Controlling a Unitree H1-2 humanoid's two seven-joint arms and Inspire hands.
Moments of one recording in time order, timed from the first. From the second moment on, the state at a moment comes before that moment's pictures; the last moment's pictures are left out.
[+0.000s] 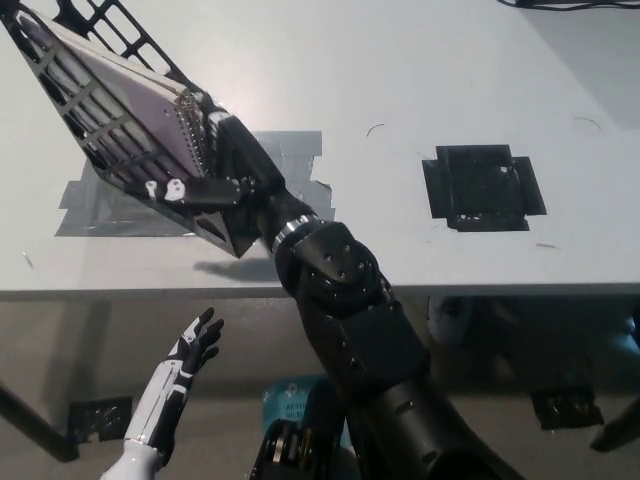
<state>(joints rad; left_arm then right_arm) 0.01 0.16 -0.07 0.03 0.04 -0.16 -0.11 -0.87 0.32 0.09 0.68 0.08 -0.02 0.11</state>
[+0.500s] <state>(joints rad) -0.02 0.16 -0.07 0.03 0.04 -0.15 -0.11 -0.92 0.30 0.06 0.80 0.08 -0.04 0.11</state>
